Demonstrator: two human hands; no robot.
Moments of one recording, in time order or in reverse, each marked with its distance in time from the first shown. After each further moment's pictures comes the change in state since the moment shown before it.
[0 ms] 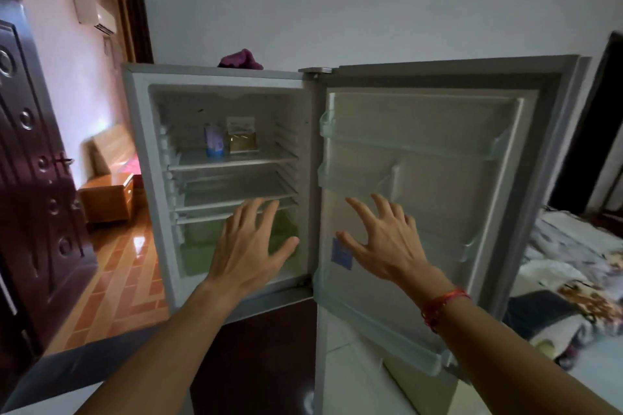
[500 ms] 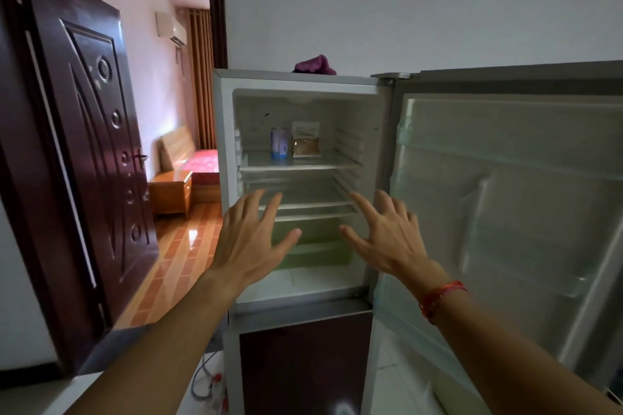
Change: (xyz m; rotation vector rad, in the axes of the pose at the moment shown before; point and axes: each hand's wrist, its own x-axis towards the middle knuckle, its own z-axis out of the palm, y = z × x) left_hand -0.011 -0.122 -0.035 0.167 0.041 -0.117; right_hand 0.060 -0.113 0.040 0.051 -0.009 -0.131
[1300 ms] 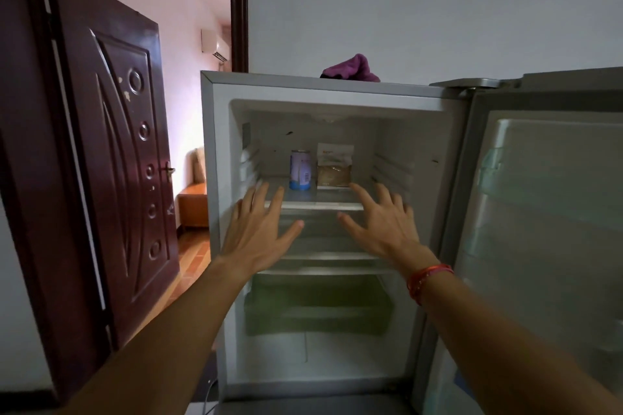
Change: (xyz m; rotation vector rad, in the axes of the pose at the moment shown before) left_hand 0.190 -0.073 0.127 0.070 -0.111 -0.180; right_hand 0.266 0.017 0.094 0.082 -0.065 -0.077
